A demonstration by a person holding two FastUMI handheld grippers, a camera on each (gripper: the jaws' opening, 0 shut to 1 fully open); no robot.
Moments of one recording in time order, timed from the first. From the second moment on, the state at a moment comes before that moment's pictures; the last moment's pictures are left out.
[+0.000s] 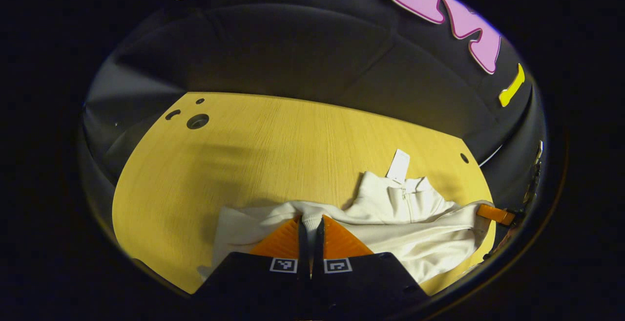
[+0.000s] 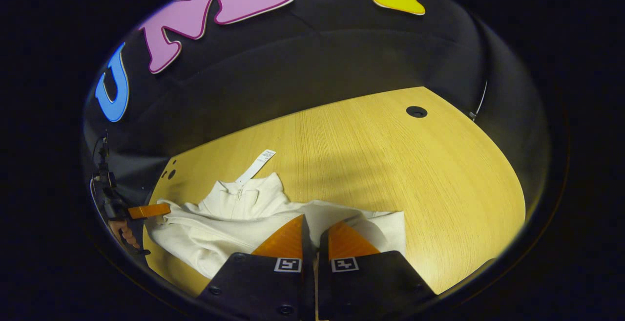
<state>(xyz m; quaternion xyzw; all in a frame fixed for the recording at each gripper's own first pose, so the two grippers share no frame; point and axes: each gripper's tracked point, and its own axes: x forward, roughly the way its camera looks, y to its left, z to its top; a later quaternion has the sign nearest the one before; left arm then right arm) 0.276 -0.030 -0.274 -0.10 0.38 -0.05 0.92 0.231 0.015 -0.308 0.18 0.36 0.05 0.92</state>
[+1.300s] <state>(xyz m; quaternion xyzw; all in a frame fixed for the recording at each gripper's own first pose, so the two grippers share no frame) 0.269 -0.025 -0.266 -0.06 0.35 -0.03 0.93 0.226 0.020 -0.319 0.16 0.38 0.05 0.91</state>
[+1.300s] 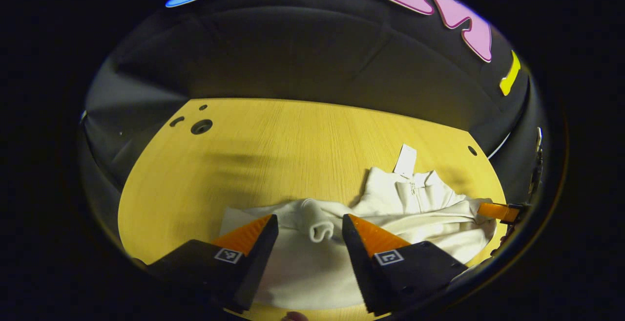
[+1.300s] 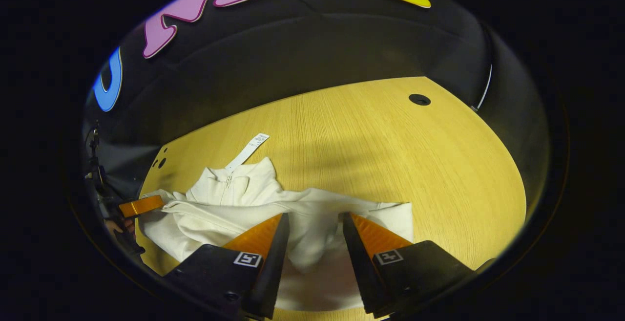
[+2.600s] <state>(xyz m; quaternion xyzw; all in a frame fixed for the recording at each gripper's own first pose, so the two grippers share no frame) 0.096 -0.064 -0.163 -0.08 0.26 -0.06 0.96 0.076 0.058 -0.182 0.12 0.25 0.17 0.95</state>
